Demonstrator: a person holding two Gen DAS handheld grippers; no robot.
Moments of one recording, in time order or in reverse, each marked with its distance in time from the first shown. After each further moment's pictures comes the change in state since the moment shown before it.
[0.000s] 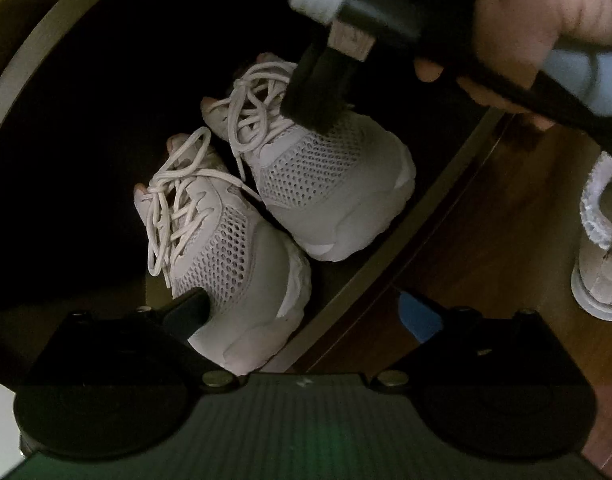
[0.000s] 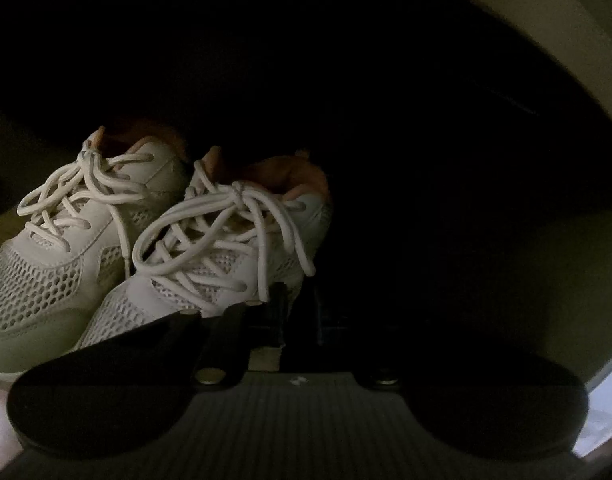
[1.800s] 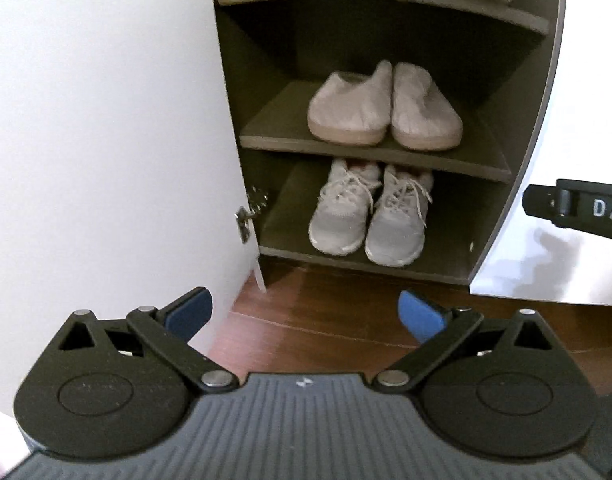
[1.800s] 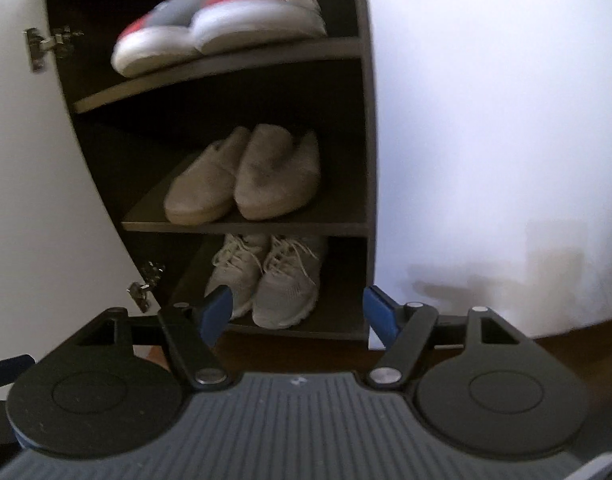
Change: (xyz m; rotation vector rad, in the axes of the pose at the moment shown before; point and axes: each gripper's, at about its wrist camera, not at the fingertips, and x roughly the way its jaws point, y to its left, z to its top) left arm -0.308 0.074 0.076 -0.945 0.234 0.207; right arm -0.327 -0.164 0.088 0.288 0.083 0.292
